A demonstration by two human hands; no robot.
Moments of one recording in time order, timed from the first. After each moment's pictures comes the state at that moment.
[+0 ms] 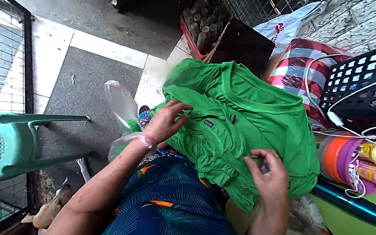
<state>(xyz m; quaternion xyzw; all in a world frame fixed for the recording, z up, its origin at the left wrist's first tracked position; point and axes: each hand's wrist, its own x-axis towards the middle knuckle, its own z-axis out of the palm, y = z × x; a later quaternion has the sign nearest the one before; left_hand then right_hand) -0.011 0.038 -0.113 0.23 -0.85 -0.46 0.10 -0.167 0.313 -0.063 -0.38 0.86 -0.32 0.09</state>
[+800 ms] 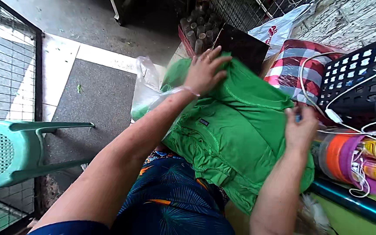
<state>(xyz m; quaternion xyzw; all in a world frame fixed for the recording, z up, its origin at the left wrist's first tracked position) -0.170 -0.003 -0.110 0.19 -0.91 -0.34 0.14 -0.308 0.286 -0.066 -0.26 0.94 -0.23 0.02</state>
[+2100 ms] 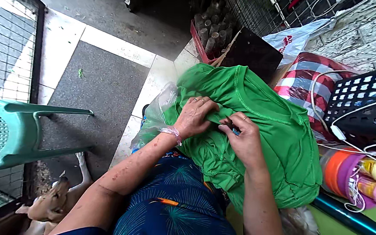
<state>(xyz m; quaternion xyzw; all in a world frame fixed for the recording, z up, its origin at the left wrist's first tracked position) -0.060 0.044 -0.140 0.11 -0.87 -0.36 0.31 -0.172 0.185 -0.063 -0.50 0.77 -0.35 0.17</state>
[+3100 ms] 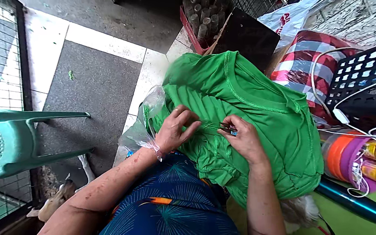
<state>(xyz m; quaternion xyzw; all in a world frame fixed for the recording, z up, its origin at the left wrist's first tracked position) -0.019 0.072 -0.145 0.18 -0.86 -0.40 0.26 -0.200 0.221 -0.091 -0.52 0.79 -0.26 0.21</state>
